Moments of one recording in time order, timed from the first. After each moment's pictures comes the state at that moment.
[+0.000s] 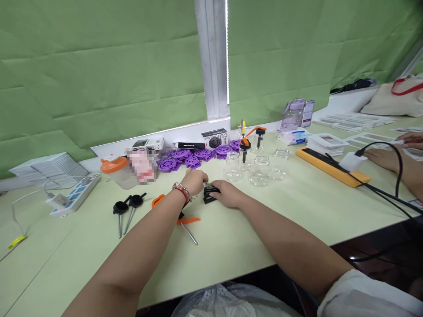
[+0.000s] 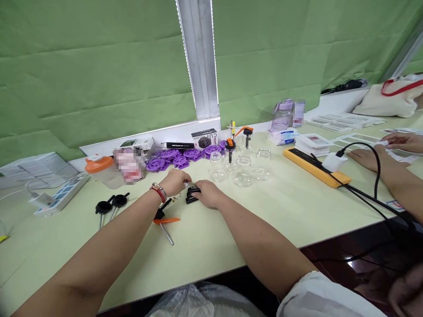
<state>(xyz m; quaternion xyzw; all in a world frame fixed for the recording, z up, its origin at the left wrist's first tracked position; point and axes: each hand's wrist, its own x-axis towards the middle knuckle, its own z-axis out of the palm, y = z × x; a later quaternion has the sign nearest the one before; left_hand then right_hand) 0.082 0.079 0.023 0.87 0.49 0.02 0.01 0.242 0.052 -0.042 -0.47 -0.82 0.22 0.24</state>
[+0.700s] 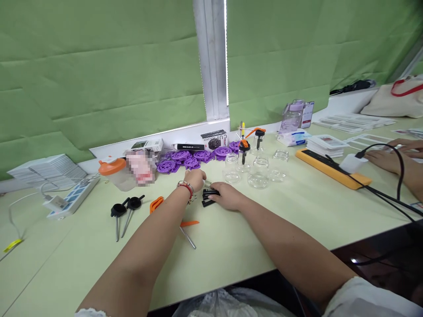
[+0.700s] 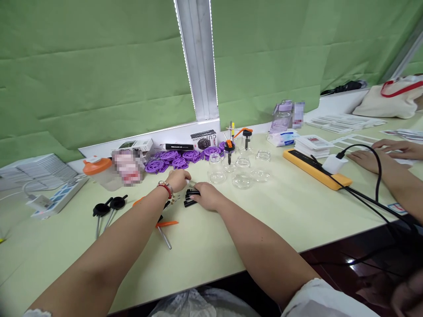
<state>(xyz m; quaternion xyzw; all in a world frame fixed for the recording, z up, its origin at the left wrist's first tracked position) 0.086 0.115 0.001 0.83 0.56 0.03 0.03 0.245 0.051 -0.042 -0.46 -0.82 0.23 0.25</state>
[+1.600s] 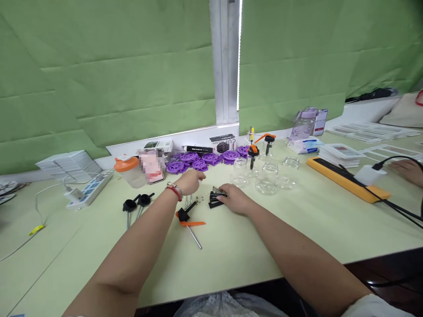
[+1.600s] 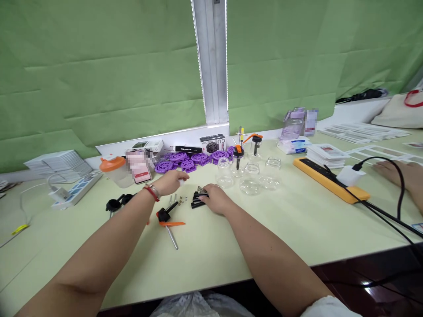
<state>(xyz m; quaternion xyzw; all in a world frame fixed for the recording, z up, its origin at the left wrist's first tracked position) 0.046 0.077 0.043 0.83 0.55 0.04 0.08 0.247 0.054 -0.046 -0.49 -0.80 0.22 0.25</state>
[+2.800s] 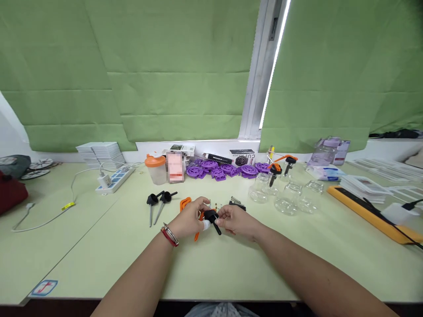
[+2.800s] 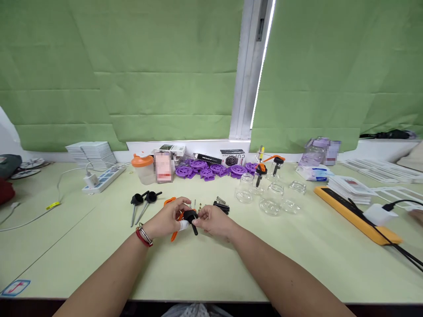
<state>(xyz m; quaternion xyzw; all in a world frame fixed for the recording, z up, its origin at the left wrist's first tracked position) -0.012 -0.027 -0.004 0.73 0.49 0.31 0.37 0.184 -0.003 -0.010 -0.42 -0.66 0.58 0.22</state>
